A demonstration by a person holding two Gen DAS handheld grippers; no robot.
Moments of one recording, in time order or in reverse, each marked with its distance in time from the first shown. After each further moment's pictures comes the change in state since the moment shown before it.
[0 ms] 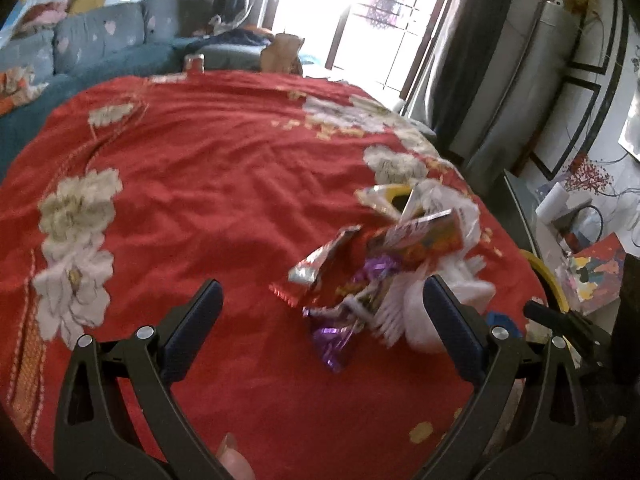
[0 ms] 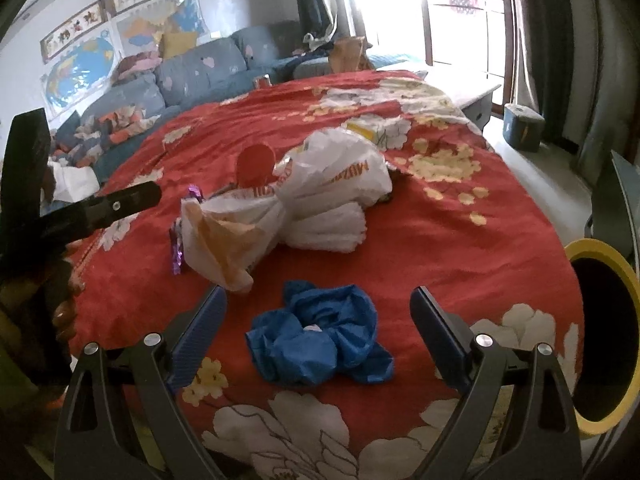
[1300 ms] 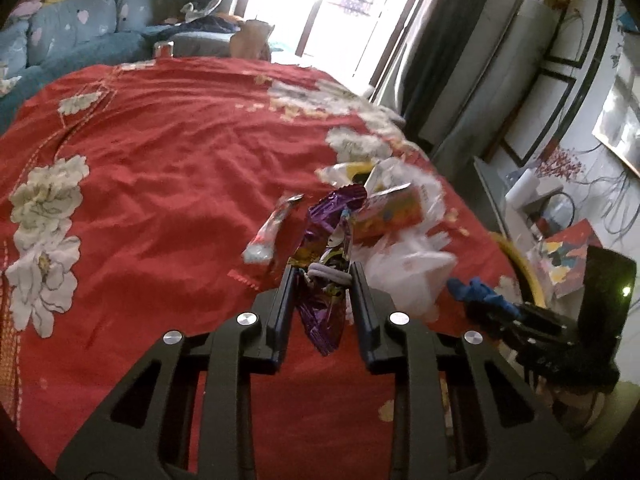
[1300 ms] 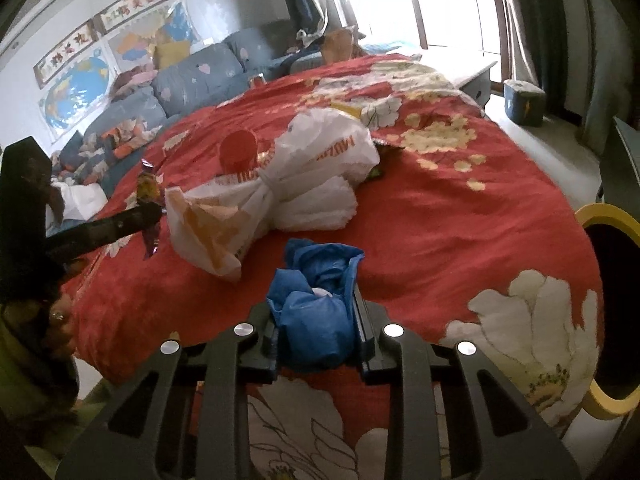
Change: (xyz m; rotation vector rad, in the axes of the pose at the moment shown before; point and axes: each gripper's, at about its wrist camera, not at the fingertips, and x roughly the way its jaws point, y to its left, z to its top) left arm -0.007 -0.016 -0.006 0.018 0.032 -0.119; right arm -0.007 -0.019 -0.011 0.079 -0.019 0.049
